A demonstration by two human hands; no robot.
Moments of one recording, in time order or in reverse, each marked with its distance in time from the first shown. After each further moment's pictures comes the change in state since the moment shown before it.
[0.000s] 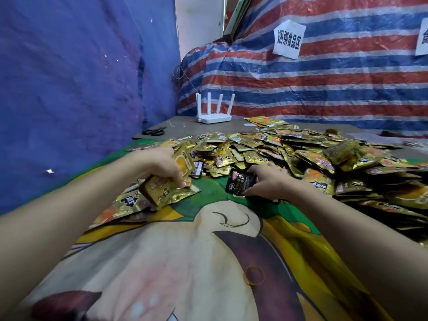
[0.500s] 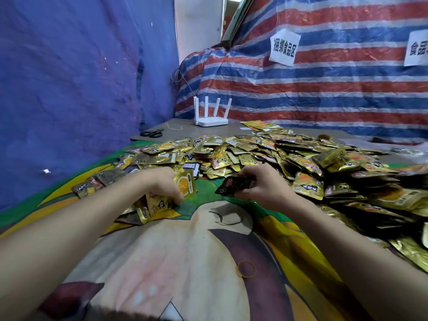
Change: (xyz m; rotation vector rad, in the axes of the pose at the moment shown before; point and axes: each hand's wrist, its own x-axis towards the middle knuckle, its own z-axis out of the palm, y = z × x) left_hand -0.002 -0.011 0.027 0.243 -0.095 -0.004; right_hand -0.058 -0.013 -0.008 0.308 0.264 -0.237
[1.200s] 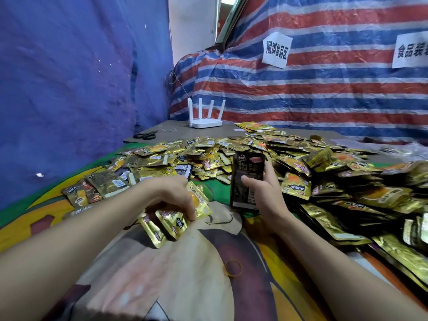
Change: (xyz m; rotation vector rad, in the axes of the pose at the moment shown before) left_hand -0.022 0.041 0.013 -0.213 -0.095 0.095; right_hand -0.028 -0.004 0.011 0.928 0.297 0.262
